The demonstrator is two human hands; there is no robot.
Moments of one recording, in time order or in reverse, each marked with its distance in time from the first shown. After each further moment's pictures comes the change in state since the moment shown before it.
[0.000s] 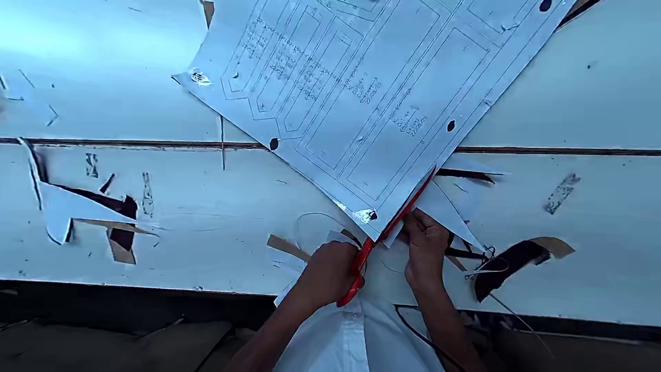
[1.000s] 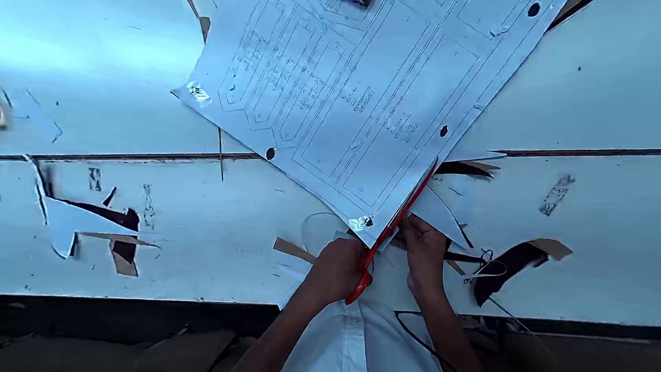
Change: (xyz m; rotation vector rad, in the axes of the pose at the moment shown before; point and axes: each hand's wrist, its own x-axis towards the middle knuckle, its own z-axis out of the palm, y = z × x) left_hand 0.012 0.015 -0.009 -0.031 0.009 0.004; right_hand 0.001 -0.001 -0.007 -0.090 -0.043 -0.014
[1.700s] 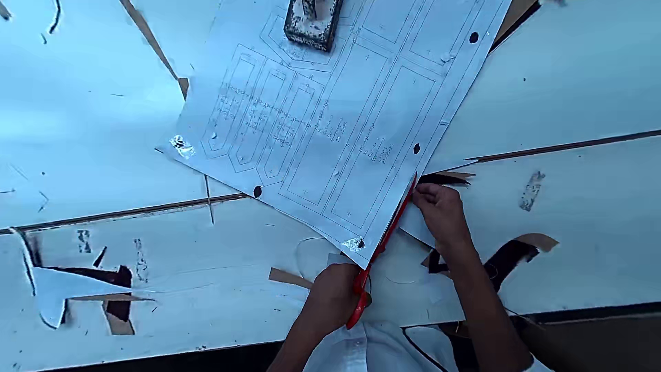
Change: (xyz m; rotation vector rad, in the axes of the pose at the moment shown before) left_hand 0.000 -0.003 -0.006 0.002 -0.034 0.002; right_hand 0.084 -0.060 -0.023 -0.331 -0.043 -0.082
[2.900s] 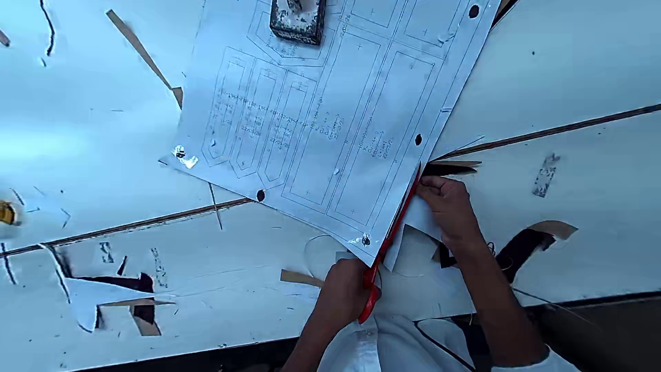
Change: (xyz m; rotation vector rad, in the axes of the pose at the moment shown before) left_hand 0.004 0.004 0.001 -0.007 0.043 -0.002; right_hand -0.001 0.003 0.001 0.176 -0.017 0.025
